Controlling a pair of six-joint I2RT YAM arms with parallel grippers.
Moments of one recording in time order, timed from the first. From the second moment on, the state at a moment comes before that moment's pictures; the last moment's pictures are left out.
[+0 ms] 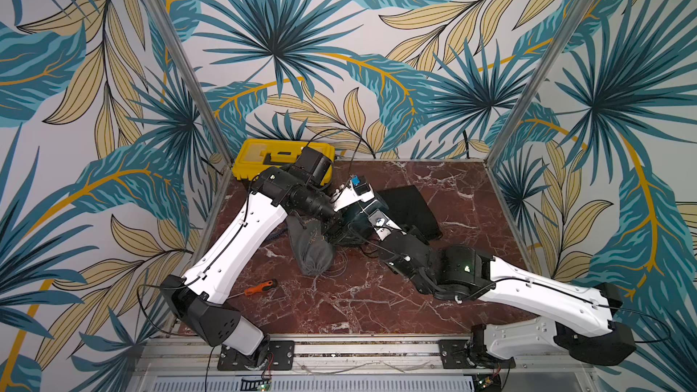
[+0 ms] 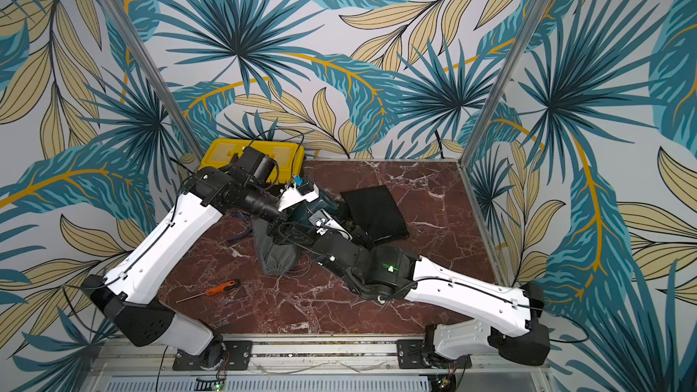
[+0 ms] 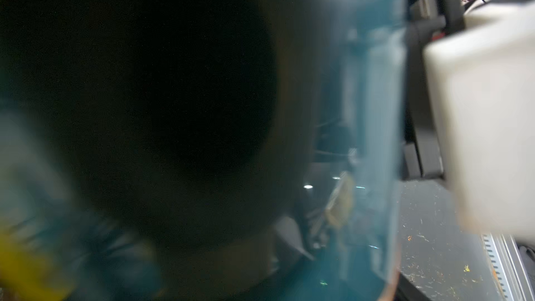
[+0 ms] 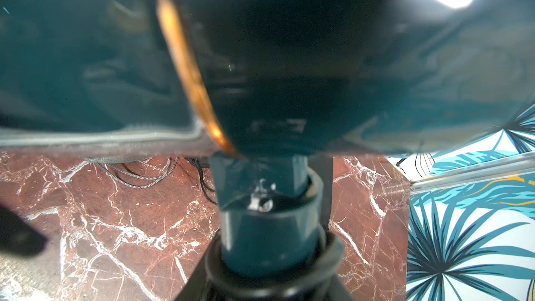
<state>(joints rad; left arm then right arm) -0.54 1.53 1.76 -1.28 0.78 0.57 1.22 1.25 1.36 -0.90 0.82 0.13</state>
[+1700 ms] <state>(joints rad) -0.53 1.58 1.83 -1.42 0.84 0.55 1.06 0.92 1.31 -0.97 0.50 0.34</state>
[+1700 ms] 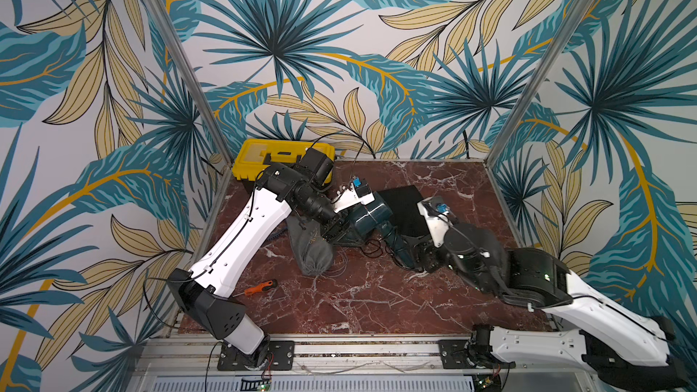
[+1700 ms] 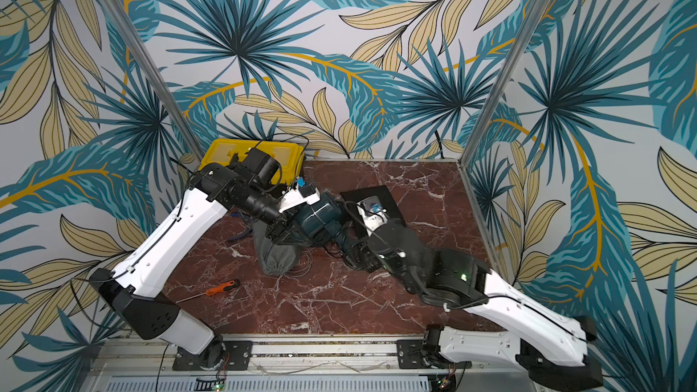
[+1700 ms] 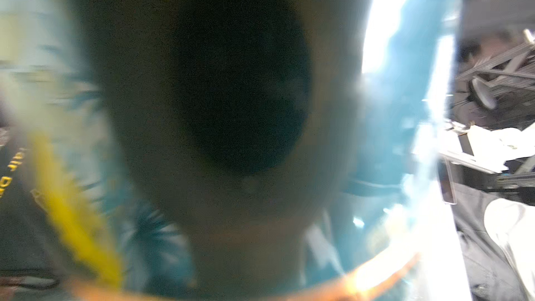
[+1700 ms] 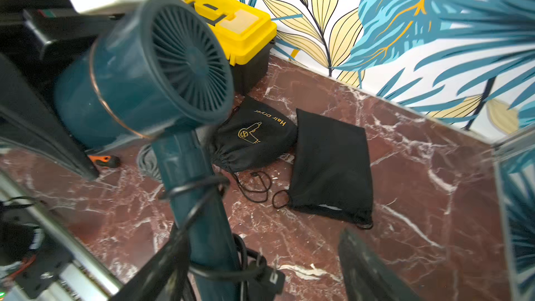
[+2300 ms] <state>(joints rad) -0.53 1.60 1.94 -1.52 0.99 0.62 0.87 0.87 1.27 -0.90 -0.06 0.40</state>
